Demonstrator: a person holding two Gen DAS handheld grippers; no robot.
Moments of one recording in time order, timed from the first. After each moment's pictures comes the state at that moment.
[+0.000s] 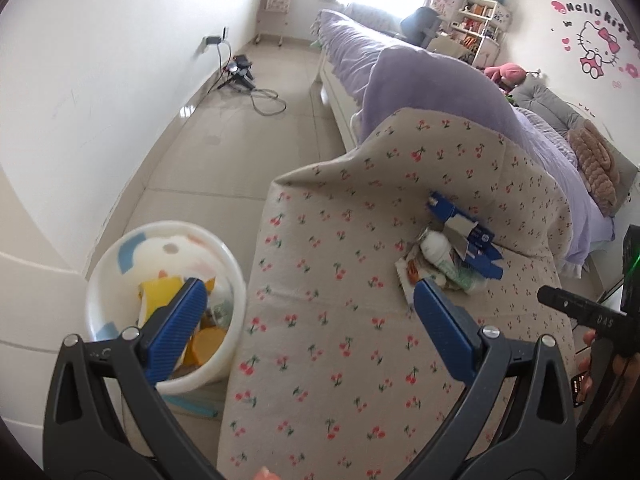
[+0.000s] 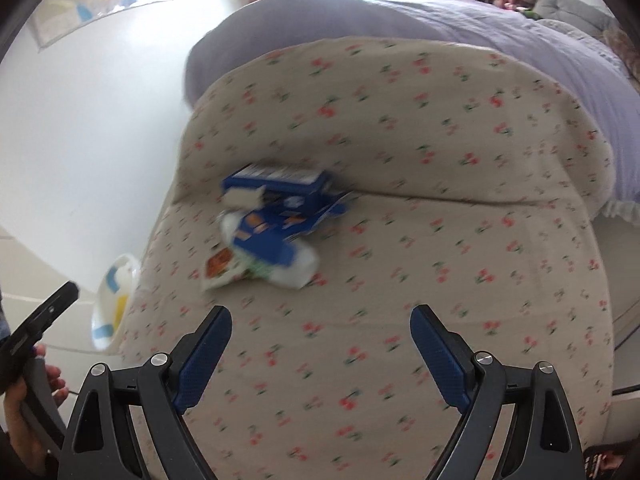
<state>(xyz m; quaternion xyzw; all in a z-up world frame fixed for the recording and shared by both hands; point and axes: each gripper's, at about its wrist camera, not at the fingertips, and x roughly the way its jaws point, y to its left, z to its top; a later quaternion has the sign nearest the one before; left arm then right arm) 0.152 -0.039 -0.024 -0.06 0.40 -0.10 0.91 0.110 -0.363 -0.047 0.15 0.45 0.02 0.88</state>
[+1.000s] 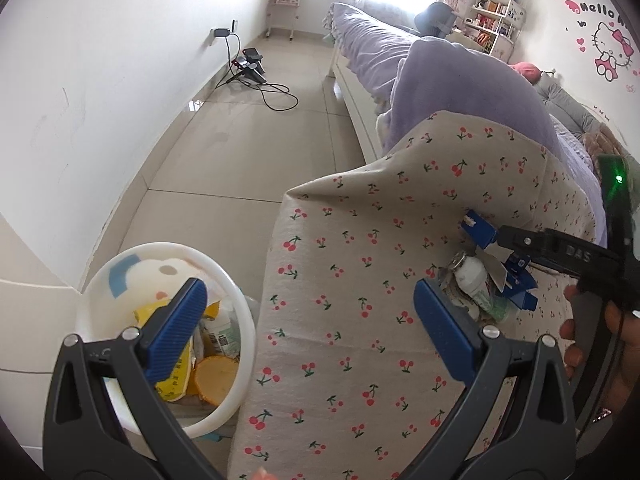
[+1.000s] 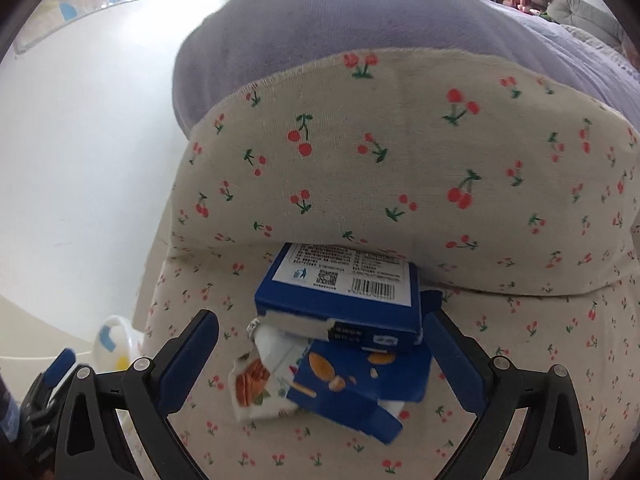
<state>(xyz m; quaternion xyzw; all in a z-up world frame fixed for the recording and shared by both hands) 0.197 -0.035 -0.043 -0.06 0.42 -0.08 0.90 0.238 -0.302 -0.052 0.14 0.46 0.01 0.87</state>
